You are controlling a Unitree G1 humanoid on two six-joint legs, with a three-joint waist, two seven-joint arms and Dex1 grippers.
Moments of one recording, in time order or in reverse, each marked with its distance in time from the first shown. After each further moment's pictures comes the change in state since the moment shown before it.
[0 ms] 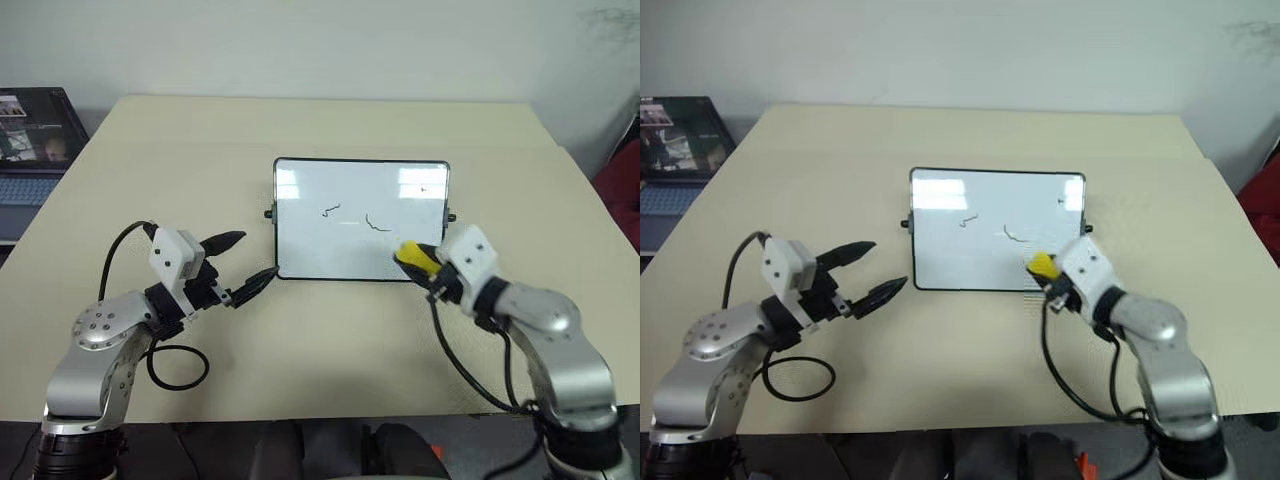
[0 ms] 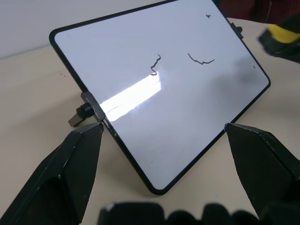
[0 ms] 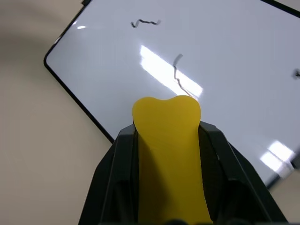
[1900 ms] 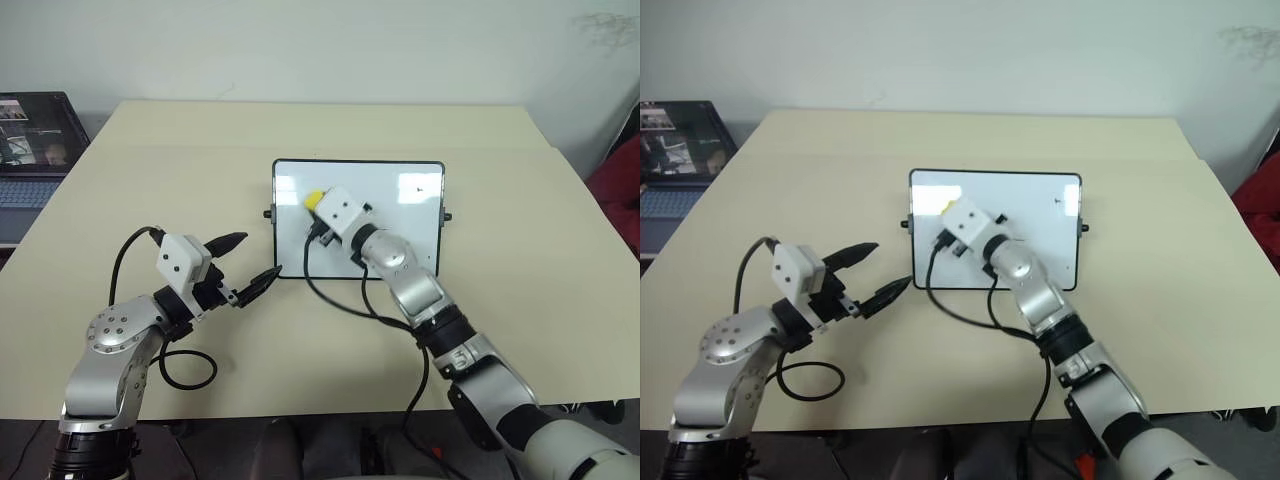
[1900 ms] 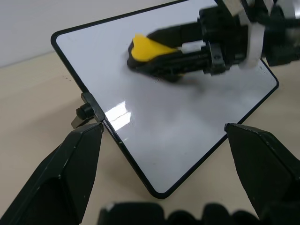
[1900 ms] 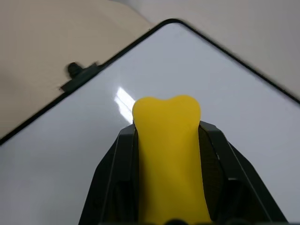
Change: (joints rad) left arm -0.002 -0.021 -0.038 0.040 0.047 -0.066 0.004; right arm -0.600 0.364 0.385 1.089 -0.226 -0.600 -0.373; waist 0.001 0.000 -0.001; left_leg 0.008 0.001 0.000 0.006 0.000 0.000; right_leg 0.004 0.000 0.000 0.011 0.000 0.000
